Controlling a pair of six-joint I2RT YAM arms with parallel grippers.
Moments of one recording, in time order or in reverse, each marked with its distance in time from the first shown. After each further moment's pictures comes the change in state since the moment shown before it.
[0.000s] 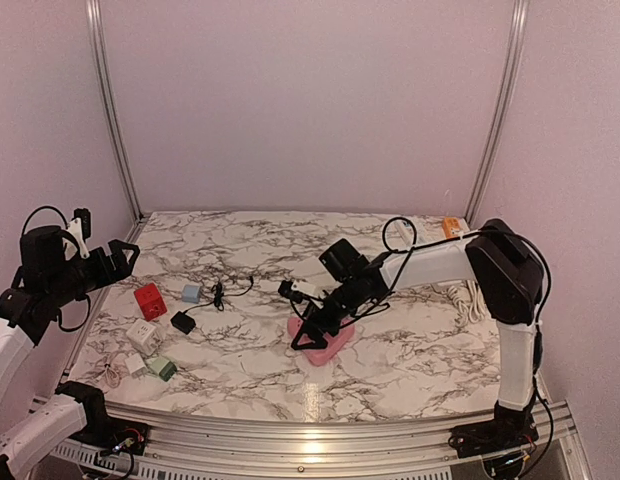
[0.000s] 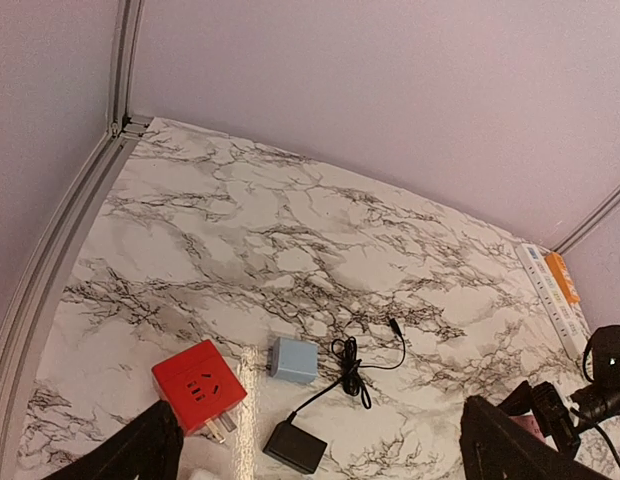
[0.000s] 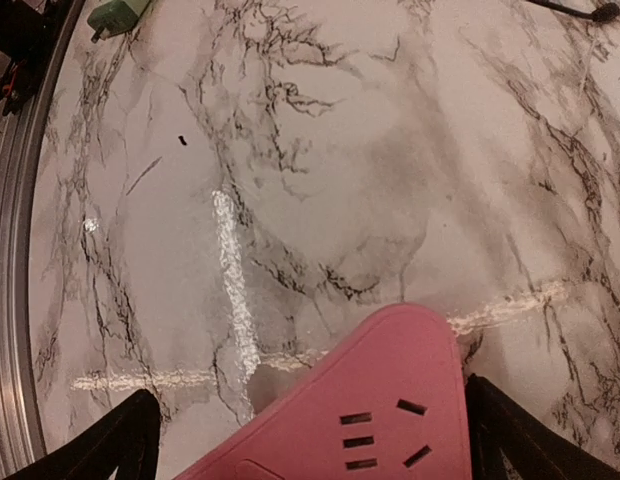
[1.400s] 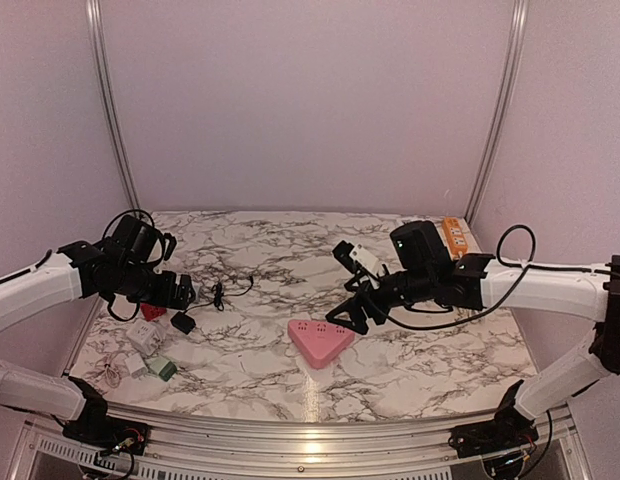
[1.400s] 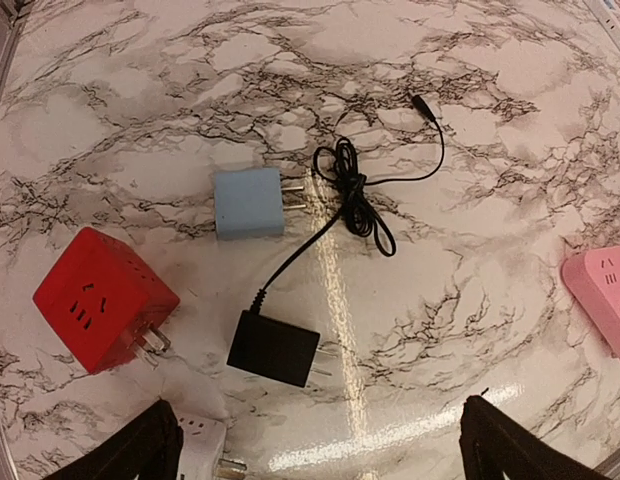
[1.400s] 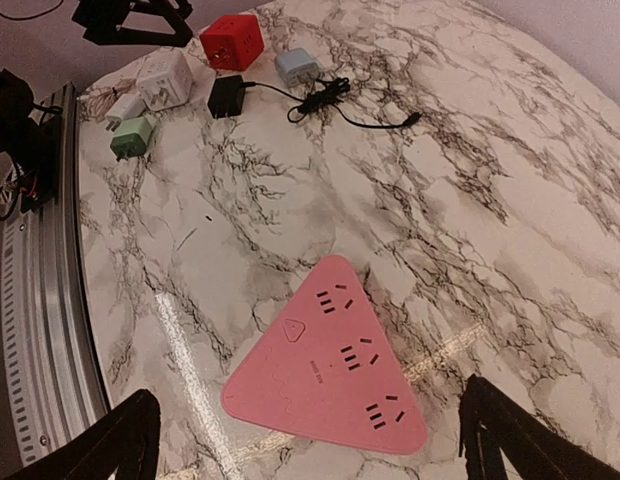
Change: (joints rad) left arm -0.421 0.526 0.171 -0.208 -0.227 0.075; right arm 0.011 -0.671 -0.408 0.121 0.247 0.220
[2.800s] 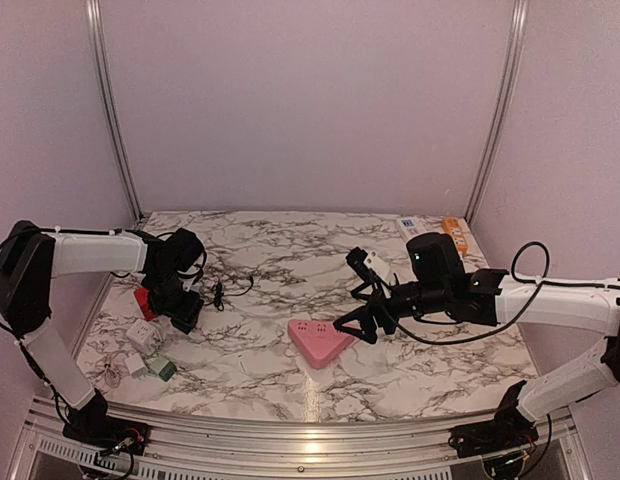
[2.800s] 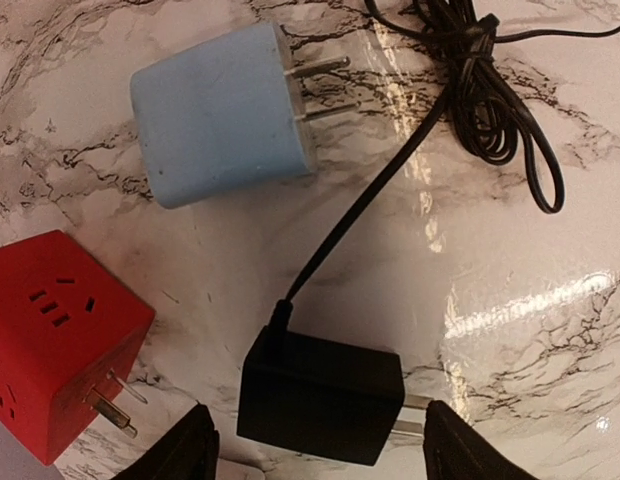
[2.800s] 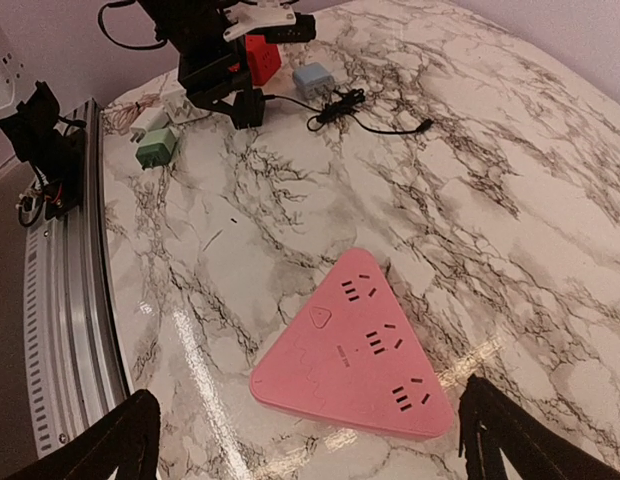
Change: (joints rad) left arm 0.013 0.513 0.206 -0.139 -0.080 0.145; right arm 0.000 -0.111 -0.138 0.098 -0.035 0.055
